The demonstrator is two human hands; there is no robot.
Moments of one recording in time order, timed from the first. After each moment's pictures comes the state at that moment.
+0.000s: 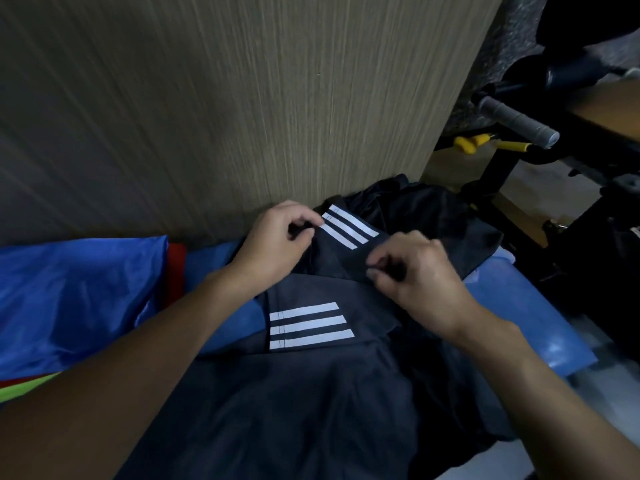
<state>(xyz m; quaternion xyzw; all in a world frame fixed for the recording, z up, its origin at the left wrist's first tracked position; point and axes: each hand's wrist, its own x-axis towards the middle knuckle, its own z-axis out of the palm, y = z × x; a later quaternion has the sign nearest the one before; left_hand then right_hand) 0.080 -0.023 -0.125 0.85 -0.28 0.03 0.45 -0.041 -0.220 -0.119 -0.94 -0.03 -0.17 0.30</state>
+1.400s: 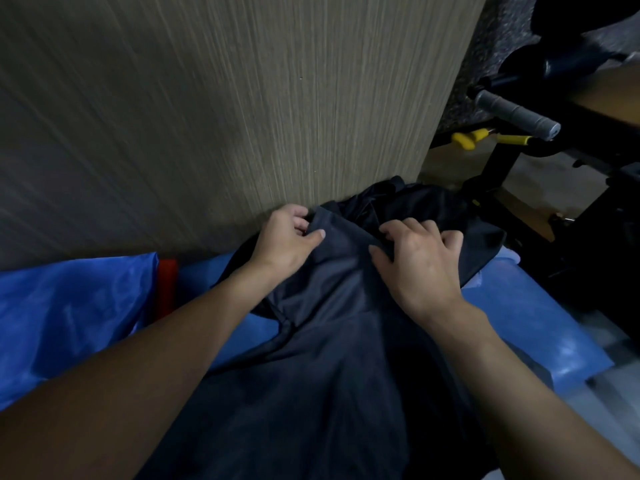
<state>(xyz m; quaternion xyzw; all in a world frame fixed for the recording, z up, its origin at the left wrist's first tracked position) 0.099 -0.055 -0.132 0.87 -0.12 -0.07 0.47 -0.016 -0.217 -0.125 -0.97 0.14 -0.18 0.11</state>
